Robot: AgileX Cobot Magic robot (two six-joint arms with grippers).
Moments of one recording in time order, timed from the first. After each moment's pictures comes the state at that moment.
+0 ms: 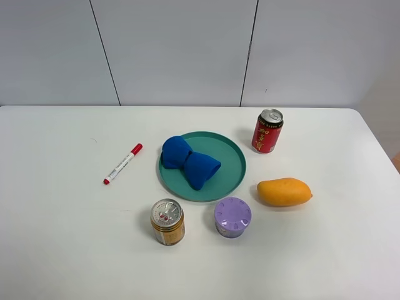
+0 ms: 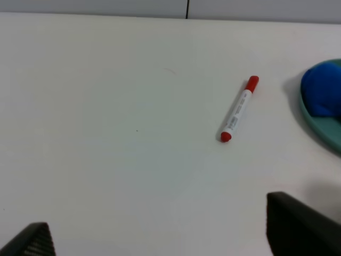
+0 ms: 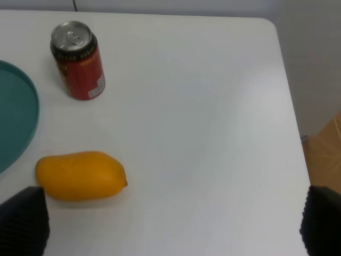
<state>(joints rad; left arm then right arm) -0.06 -0.01 -0.51 0.11 1.06 -0.16 0.06 0.57 -0.89 -0.10 1.02 0.07</state>
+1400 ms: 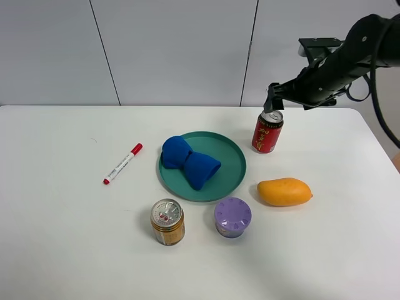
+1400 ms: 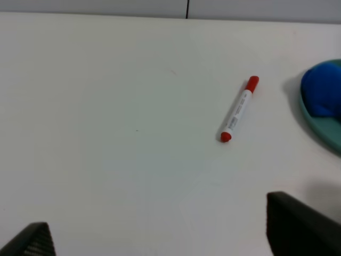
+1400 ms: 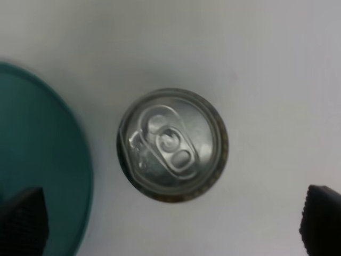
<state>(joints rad) -0.06 -0.01 -0.51 0.11 1.06 -0.16 0.16 1.78 -1.30 0.19 0.57 -0.15</state>
